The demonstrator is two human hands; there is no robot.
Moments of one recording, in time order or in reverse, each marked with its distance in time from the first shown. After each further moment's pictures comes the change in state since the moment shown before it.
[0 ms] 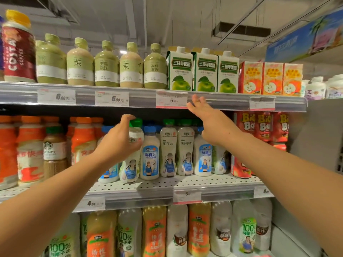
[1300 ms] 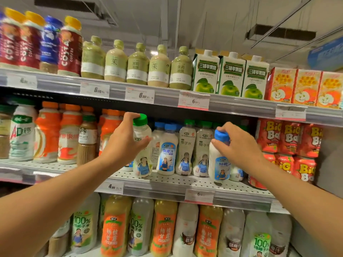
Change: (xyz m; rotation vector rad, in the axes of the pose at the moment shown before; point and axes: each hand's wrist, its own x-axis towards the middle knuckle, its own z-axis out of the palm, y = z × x) left_hand -0.053 0.004 -0.031 -0.242 0.182 -0.090; right_hand -0.036 0.023 0.041 0.309 0.223 -0.015
